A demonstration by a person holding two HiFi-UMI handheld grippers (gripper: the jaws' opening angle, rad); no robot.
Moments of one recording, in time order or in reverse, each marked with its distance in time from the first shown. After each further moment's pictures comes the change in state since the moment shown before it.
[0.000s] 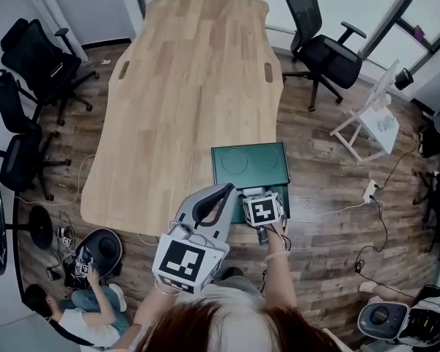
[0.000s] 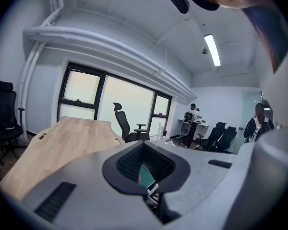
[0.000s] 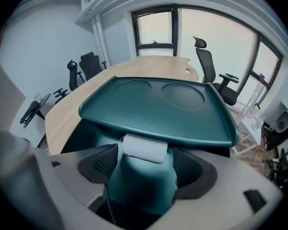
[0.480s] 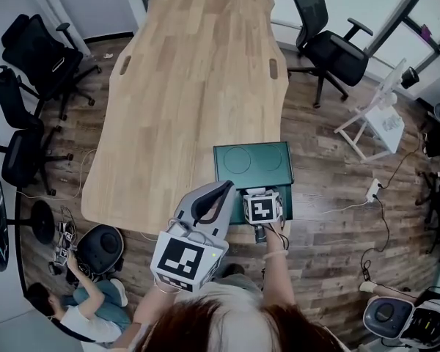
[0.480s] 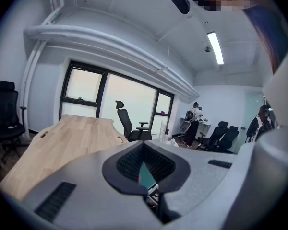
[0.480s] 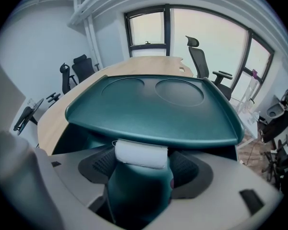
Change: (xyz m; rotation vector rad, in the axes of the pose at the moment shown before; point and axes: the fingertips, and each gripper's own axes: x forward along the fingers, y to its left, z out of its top) left arm 0.009 0.012 -0.006 -0.027 0.044 0.028; right arm 0.014 -0.006 -0.001 0.064 0.007 -0.044
